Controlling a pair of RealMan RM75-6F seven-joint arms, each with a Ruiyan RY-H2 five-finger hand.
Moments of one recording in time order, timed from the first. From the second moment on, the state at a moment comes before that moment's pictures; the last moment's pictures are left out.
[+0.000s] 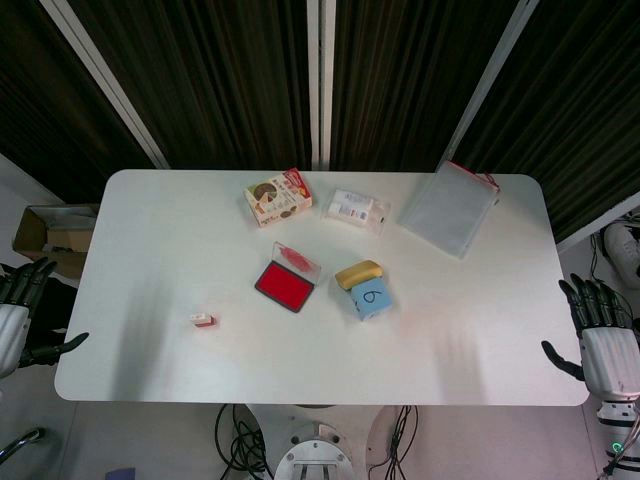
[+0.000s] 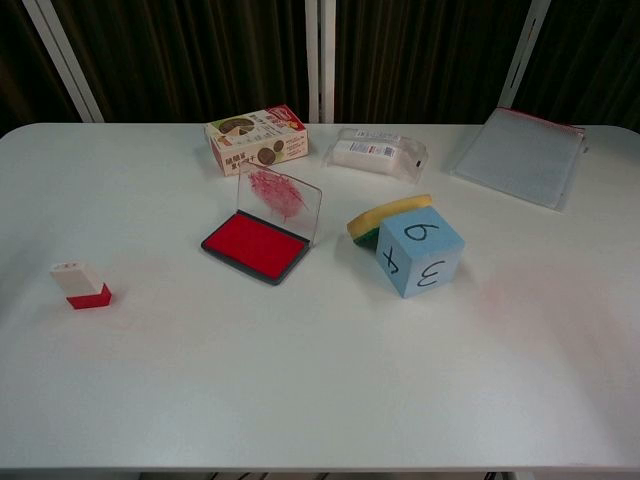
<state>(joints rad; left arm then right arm) -0.09 -1.03 -0.03 -1.53 1.56 1.53 -0.08 0.03 -1.16 0.05 -1.55 -1.59 1.60 0.01</state>
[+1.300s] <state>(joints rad) -0.24 -1.31 -0.01 -1.55 1.56 1.25 0.19 0.01 -1.13 0.06 -1.53 -1.57 1.61 0.06</state>
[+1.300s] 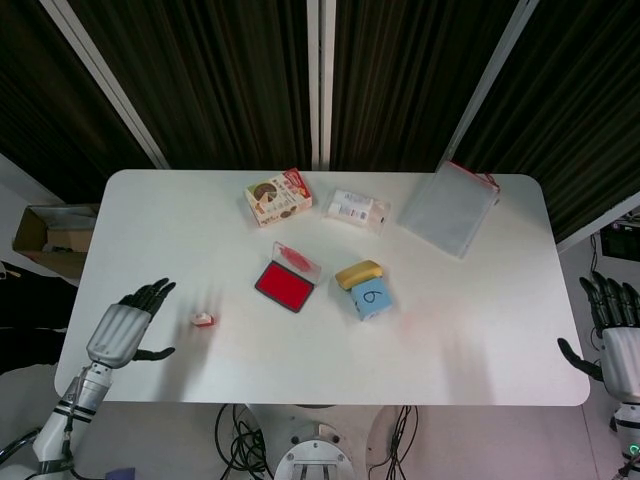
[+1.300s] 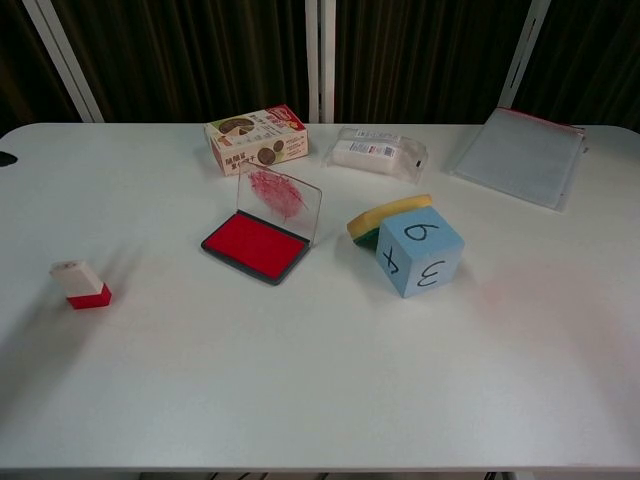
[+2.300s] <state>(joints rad) -0.32 -1.60 -0.04 -1.27 1.47 1.20 0.17 0.03 -1.14 0.06 -1.55 -1.54 1.56 0.01</state>
